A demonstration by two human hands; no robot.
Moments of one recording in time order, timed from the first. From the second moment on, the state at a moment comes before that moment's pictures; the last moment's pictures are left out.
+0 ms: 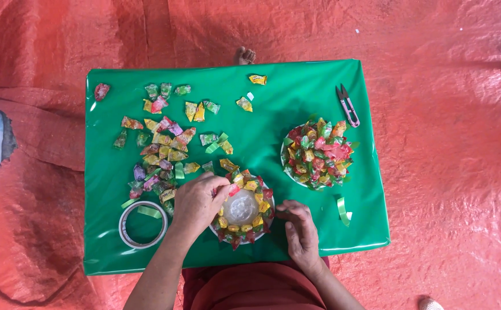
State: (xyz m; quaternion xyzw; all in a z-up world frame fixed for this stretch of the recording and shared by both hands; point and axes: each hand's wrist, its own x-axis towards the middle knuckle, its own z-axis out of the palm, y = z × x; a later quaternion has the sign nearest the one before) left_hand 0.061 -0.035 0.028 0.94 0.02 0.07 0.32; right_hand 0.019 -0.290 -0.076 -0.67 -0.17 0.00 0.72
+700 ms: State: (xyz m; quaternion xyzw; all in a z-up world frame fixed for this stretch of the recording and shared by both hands) left_hand 0.025 -0.017 0.019 0.63 0.09 -0.05 0.77; right_hand 0.017 -0.291 -0.070 -0.67 -0.17 0.00 0.72
